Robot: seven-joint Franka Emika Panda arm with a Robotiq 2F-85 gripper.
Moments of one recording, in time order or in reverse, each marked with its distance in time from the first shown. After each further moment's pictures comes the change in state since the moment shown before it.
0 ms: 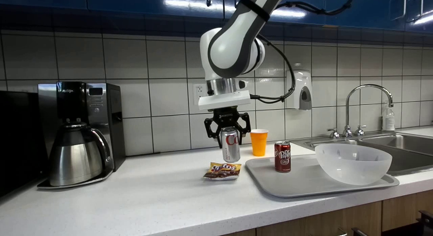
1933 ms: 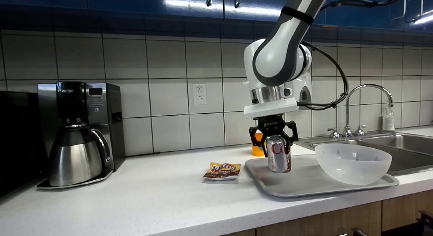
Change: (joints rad) arm -0.238 -0.139 0.024 -0.275 0.025 0.065 0.000
